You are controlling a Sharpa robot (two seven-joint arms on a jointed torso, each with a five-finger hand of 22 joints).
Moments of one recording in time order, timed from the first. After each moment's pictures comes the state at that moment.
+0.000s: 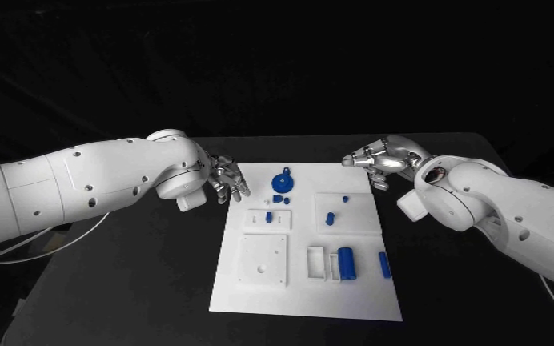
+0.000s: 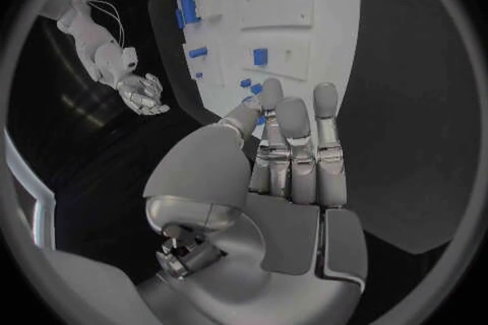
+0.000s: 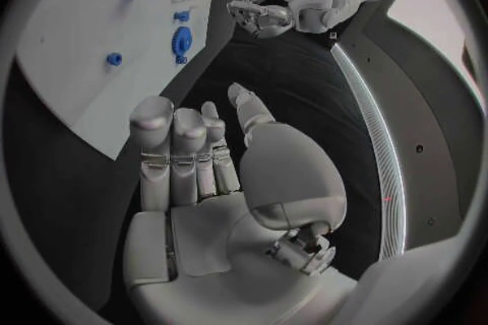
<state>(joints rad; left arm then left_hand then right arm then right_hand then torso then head) 1.48 -0.79 -0.24 1.42 -0.77 -0.02 -0.47 1.25 0.01 0.24 -0.17 0.16 1.13 0.05 0.07 0.45 1.44 -0.02 0.26 0.07 1.33 -0.09 1.11 0.39 0.01 1.18 -0.11 0.40 1.28 1.06 -0.81 0.28 1.45 -0.84 -0.19 -0.15 1.19 0.01 0.04 -0.18 0.40 1.12 0.09 0.07 0.07 1.16 0.00 1.09 1.04 1.41 -0.06 0.98 1.18 0.08 1.46 -0.08 0.81 1.31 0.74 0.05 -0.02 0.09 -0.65</state>
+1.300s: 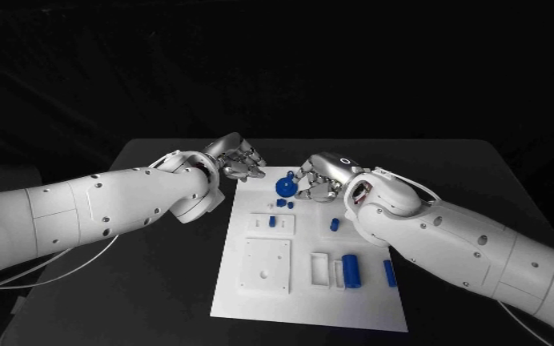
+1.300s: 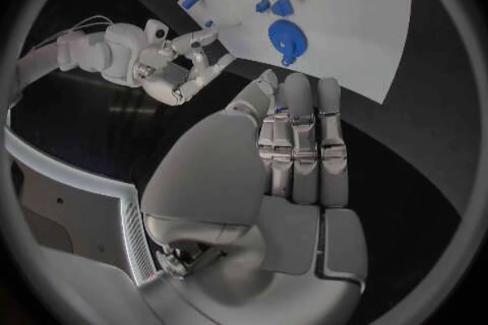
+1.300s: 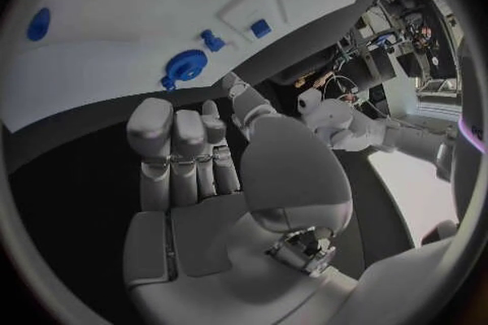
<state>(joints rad) 1.41 -0.77 -0.24 1.41 -0.92 -0.51 -0.08 1.44 -0.08 0.13 -0.06 0.20 1.20 0.08 0.07 0.07 1.40 0.01 0.07 0.06 1.33 -0.06 0.79 0.30 0.02 1.21 -0.07 0.18 1.22 1.08 -0.51 0.15 1.32 -1.68 -0.29 -0.14 1.27 -0.09 0.20 -0.19 0.20 1.12 0.09 0.07 0.06 1.20 -0.01 1.11 1.06 1.42 -0.06 1.01 1.19 0.08 1.46 -0.08 0.88 1.31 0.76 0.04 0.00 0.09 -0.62</state>
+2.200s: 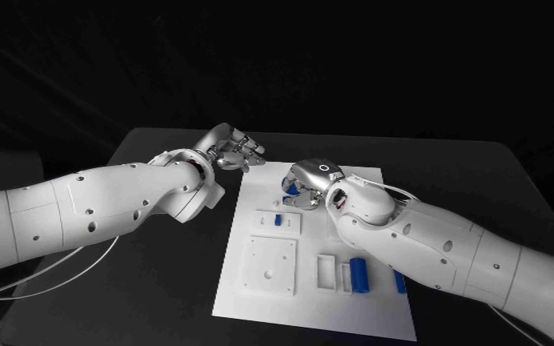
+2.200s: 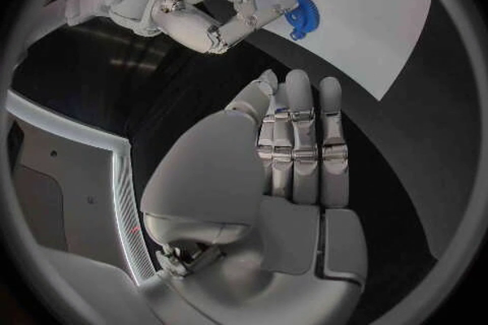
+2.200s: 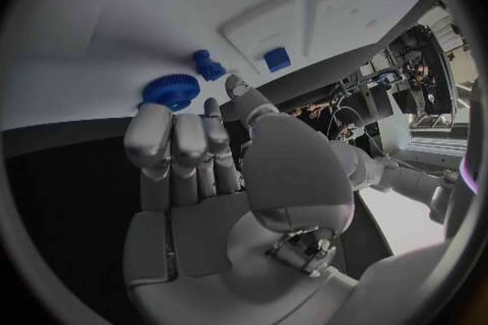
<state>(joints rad) 1.44 -0.80 -0.24 1.46 -0.70 -0.59 0.05 1.44 -0.07 0.13 -0.09 0.20 1.20 0.08 0.07 0.07 1.40 0.01 0.07 0.07 1.35 -0.05 0.65 0.32 0.02 1.22 -0.07 0.08 1.24 1.11 -0.42 0.09 1.24 -1.84 -0.28 -0.19 1.25 -0.10 0.24 -0.14 0.18 1.16 0.07 0.07 0.06 1.25 -0.01 1.16 1.14 1.45 -0.07 1.06 1.24 0.08 1.47 -0.09 0.98 1.31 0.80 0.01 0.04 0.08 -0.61</state>
